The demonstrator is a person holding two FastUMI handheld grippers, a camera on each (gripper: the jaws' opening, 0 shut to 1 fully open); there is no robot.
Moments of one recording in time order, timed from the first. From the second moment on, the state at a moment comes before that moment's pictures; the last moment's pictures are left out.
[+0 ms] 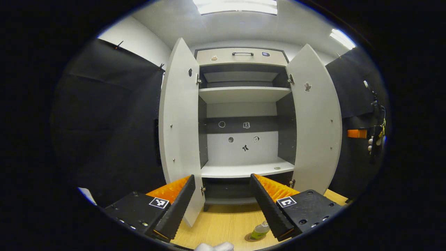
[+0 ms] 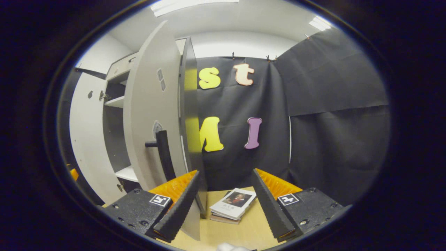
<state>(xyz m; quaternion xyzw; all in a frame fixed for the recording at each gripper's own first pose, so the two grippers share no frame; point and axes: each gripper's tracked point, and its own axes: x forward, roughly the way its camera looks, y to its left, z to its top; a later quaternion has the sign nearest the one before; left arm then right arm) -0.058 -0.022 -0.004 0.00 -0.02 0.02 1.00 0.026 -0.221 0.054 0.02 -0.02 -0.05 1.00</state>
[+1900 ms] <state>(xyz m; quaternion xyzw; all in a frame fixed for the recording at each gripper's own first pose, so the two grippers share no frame) -0.030 0.017 -0.047 0.00 0.00 -0.03 1.00 0.069 0.004 0.018 -0.01 0.05 0.10 0.99</state>
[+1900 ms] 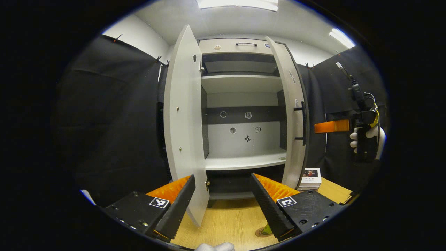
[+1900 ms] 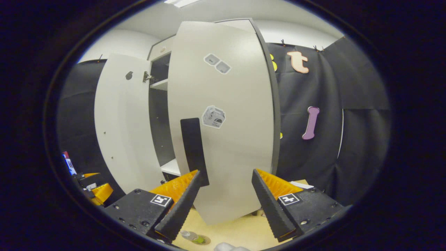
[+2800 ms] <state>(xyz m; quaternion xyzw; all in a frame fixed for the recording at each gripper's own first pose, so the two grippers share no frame) -0.002 0.127 -0.015 -0.02 -0.03 0.03 1.00 0.018 0.062 -0.033 -0.03 0.09 0.13 0.99</state>
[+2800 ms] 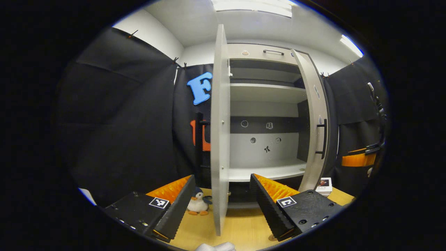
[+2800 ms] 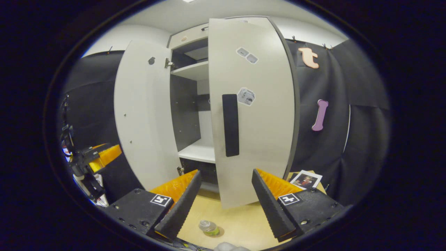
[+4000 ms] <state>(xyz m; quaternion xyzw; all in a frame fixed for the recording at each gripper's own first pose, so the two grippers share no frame) 0.073 0.233 0.012 -0.03 -0.03 0.09 0.99 -0.030 0.060 -0.066 -0.02 0.13 0.10 0.99</state>
